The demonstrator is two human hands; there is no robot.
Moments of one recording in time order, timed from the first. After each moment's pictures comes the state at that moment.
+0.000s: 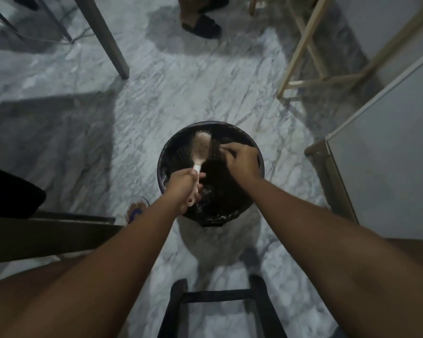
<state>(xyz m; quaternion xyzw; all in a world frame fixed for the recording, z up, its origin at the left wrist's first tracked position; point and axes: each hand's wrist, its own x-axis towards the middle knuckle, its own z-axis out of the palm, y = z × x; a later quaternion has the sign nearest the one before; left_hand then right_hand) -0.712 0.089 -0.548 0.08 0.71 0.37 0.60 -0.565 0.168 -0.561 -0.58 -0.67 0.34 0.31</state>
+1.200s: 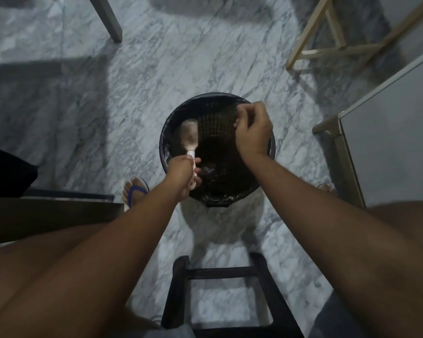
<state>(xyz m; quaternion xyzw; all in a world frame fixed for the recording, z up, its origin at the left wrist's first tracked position) -0.730 0.082 -0.583 -0.01 0.69 0.39 0.61 -0.589 0.173 -0.568 -0.59 -0.57 0.31 0.48</state>
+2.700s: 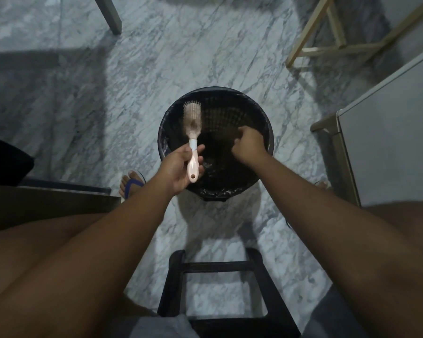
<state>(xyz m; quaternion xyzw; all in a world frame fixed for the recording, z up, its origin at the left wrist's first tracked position) -0.739 0.069 -0.577 -0.03 0.52 0.49 0.70 -0.569 0.157 -0.577 -0.67 -0.63 0.38 0.11</state>
